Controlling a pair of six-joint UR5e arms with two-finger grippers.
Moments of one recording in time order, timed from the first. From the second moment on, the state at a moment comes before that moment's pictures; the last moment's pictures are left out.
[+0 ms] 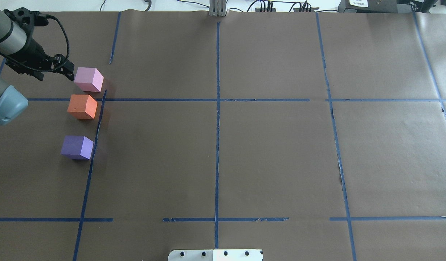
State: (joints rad) left arm -1.11 -1.91 -1.64 -1.70 -2.21 -0.65; right arm 1.48 -1.59 1.63 -1.57 2.36 0.05
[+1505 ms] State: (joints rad) left arm -1.58 -1.70 -1.50 -1.70 -2.36 0.03; right arm 1.48 -1.59 1.63 -1.57 2.36 0.05
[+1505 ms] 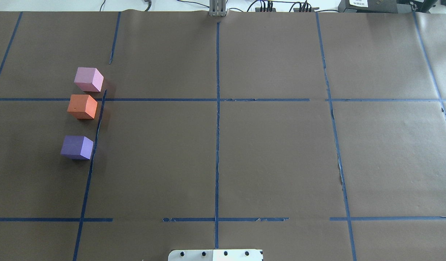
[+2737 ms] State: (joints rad) left arm -1.58 -1.75 -1.45 -1.54 -2.36 0.02; right arm 1.48 -1.59 1.63 -1.57 2.36 0.05
